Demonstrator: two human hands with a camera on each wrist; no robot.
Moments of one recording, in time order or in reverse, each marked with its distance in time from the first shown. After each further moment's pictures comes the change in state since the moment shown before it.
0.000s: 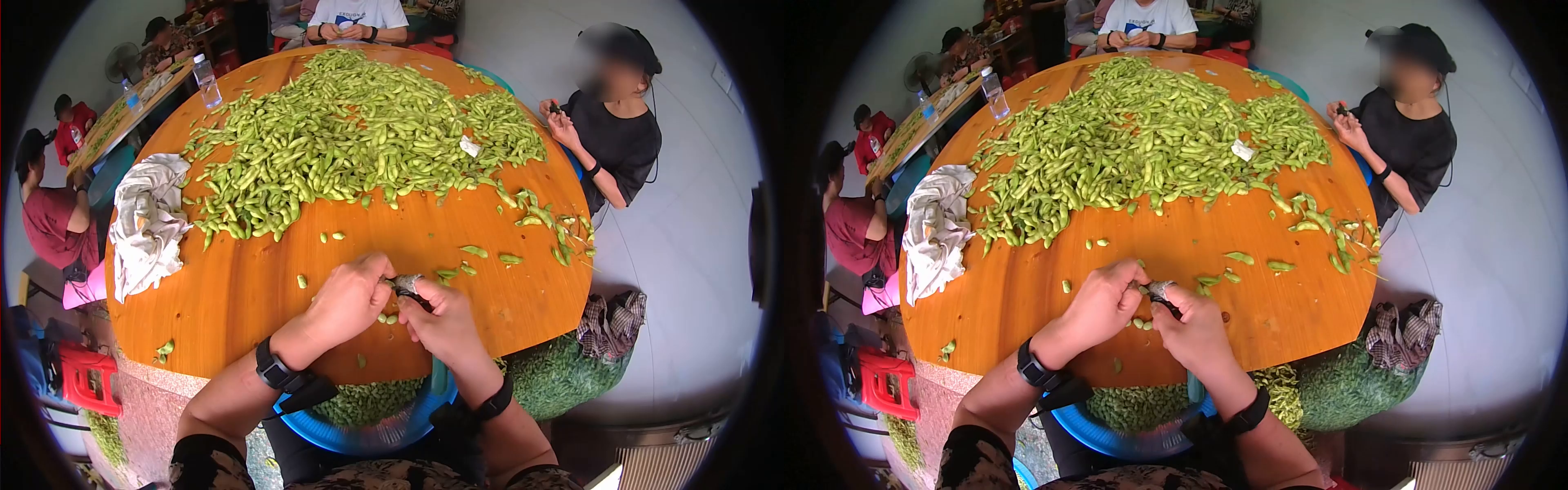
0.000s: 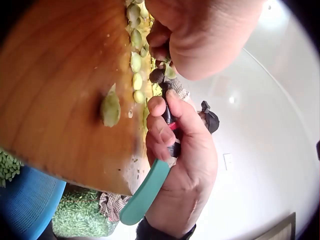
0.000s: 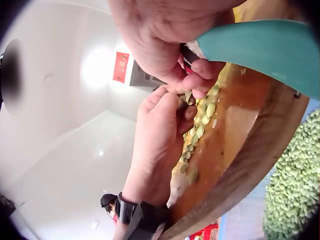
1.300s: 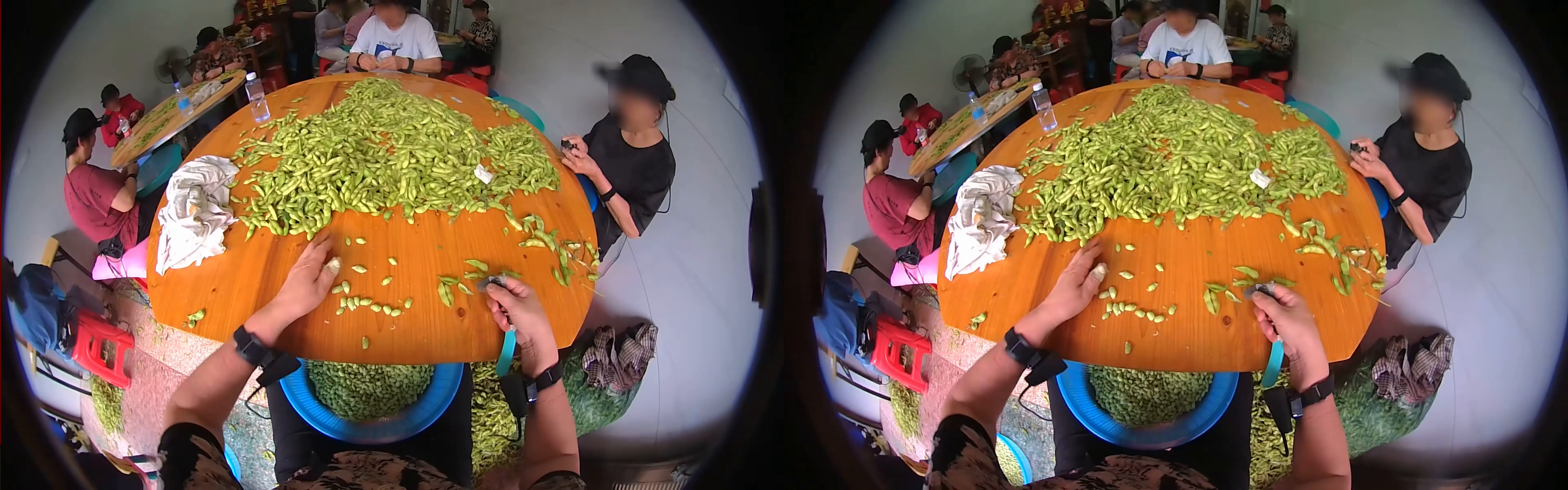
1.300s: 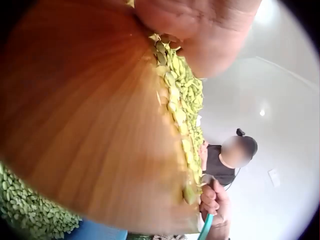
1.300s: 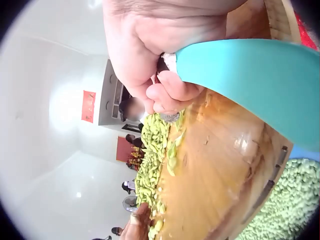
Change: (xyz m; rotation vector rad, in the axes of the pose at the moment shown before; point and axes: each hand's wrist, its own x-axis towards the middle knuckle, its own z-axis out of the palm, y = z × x) left_hand -0.046 -0.049 -0.045 0.137 0.198 -0.212; right_hand 0.005 0.017 -0.136 0.242 -0.053 0.174
